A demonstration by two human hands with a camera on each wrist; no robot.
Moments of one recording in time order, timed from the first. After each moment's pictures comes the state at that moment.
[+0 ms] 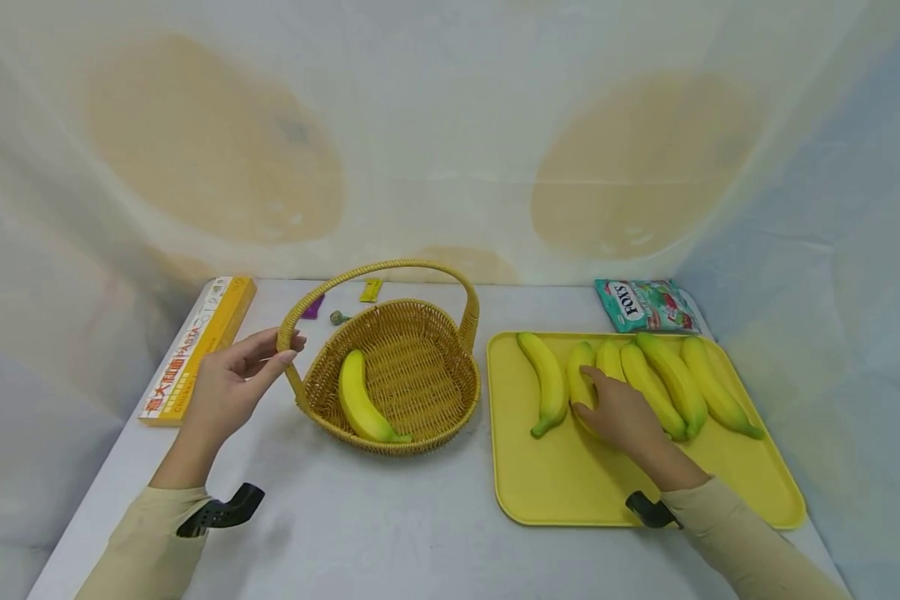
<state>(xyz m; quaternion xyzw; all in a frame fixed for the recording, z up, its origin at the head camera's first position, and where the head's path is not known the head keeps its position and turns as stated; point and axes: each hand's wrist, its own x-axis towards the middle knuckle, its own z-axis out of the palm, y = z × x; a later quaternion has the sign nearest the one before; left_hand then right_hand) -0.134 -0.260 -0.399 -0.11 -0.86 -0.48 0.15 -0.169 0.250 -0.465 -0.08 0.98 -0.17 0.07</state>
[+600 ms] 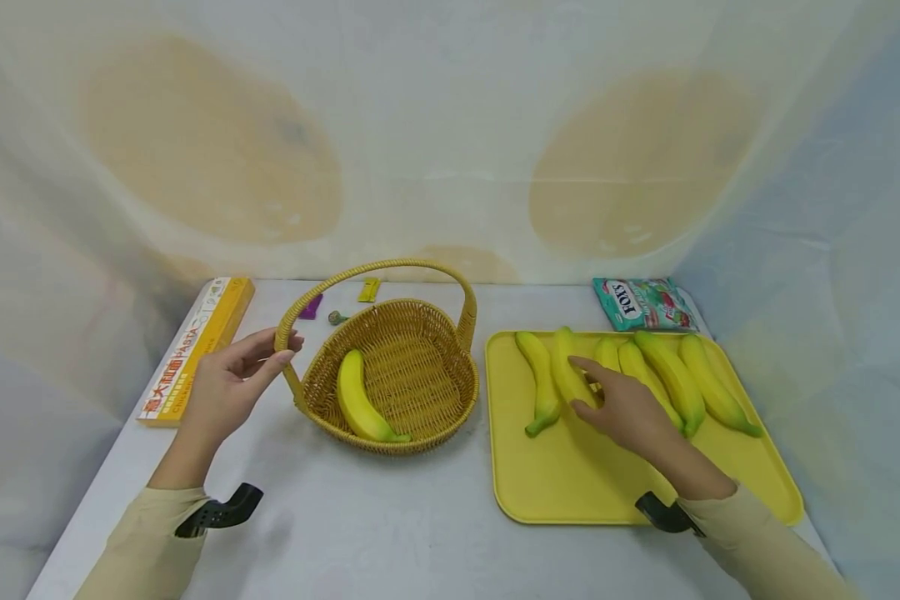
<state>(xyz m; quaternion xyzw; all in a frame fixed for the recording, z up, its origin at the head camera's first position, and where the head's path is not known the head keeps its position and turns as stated) -0.133 -0.259 -0.399 -0.11 -0.86 -0.47 0.16 -0.152 0.246 -0.425 -0.13 0.96 -0.22 0.06</state>
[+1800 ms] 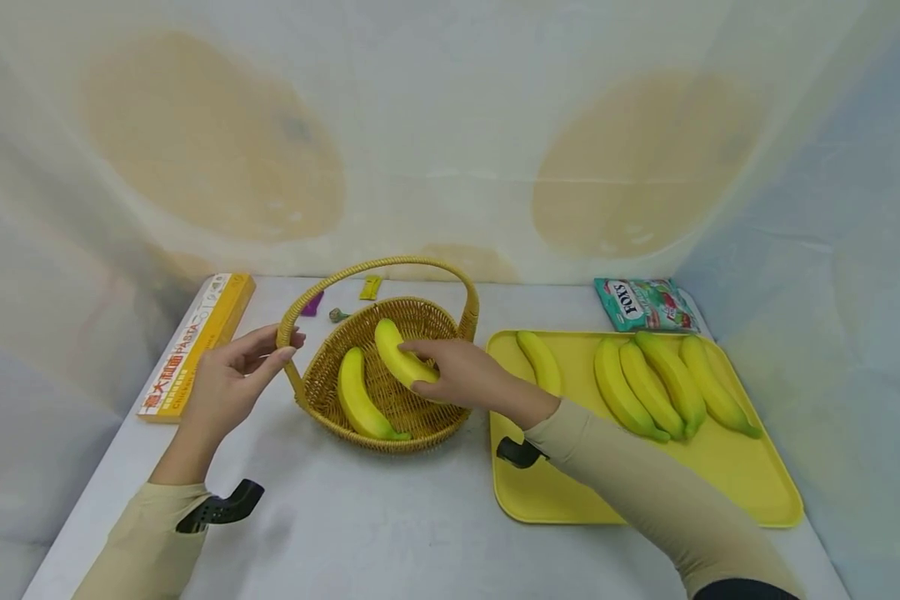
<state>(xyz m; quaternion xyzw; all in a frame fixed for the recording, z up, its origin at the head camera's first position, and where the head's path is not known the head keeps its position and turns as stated) -0.134 -0.260 -0.401 -0.11 -0.86 -0.47 0.15 -0.198 0.059 -0.400 -0.35 0.90 -0.22 0.12</state>
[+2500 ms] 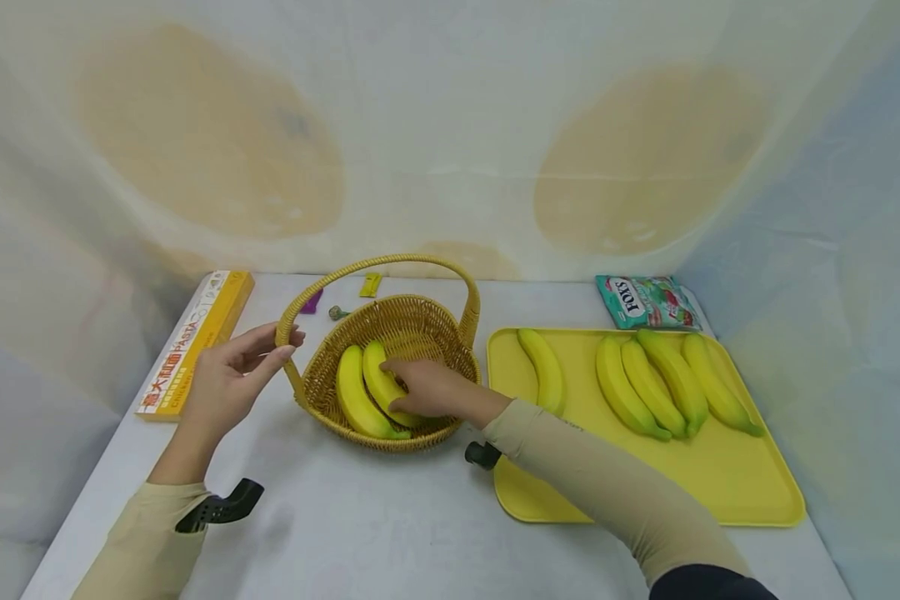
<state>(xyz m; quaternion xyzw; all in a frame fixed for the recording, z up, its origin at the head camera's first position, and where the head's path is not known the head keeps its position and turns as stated) -0.134 -0.260 -0.401 -0.11 -0.86 -0.47 0.16 -0.208 0.009 -0.448 -0.33 0.91 -0.16 0.21</state>
